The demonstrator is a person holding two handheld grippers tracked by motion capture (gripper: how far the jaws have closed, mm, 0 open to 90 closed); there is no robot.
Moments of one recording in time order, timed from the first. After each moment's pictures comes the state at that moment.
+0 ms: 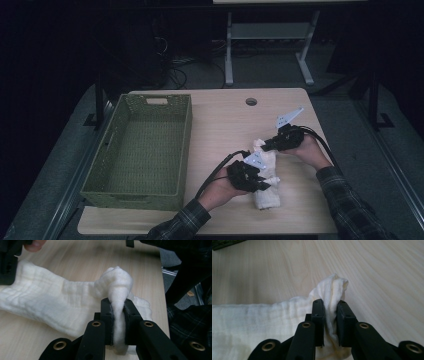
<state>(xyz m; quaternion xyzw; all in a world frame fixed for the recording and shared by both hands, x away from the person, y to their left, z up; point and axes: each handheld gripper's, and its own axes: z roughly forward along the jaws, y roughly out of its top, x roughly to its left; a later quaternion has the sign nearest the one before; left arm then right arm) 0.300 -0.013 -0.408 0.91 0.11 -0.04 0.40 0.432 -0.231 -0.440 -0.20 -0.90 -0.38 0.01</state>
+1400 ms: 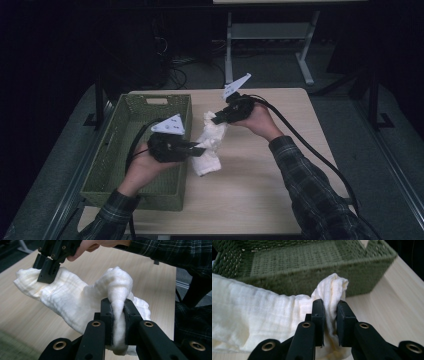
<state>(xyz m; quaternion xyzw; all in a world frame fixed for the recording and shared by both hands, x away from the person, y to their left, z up) 0.313 0.167 -0.304 0.87 0.18 0.06 0.45 0.468 -0.077 -0.342 -0.12 -0.90 -0.41 -0.03</state>
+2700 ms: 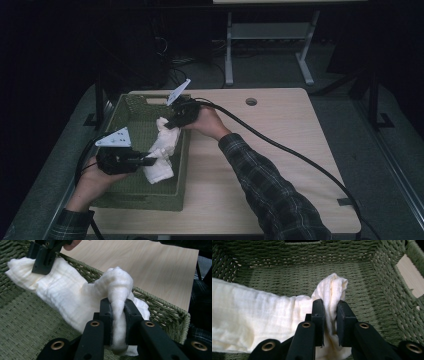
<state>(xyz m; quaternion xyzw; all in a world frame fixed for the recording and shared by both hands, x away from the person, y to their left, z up) 0.297 0.278 -0.331 0.87 0.24 0.08 0.41 0.478 0.072 -0.358 -0.06 -0.91 -0.40 -0.02</state>
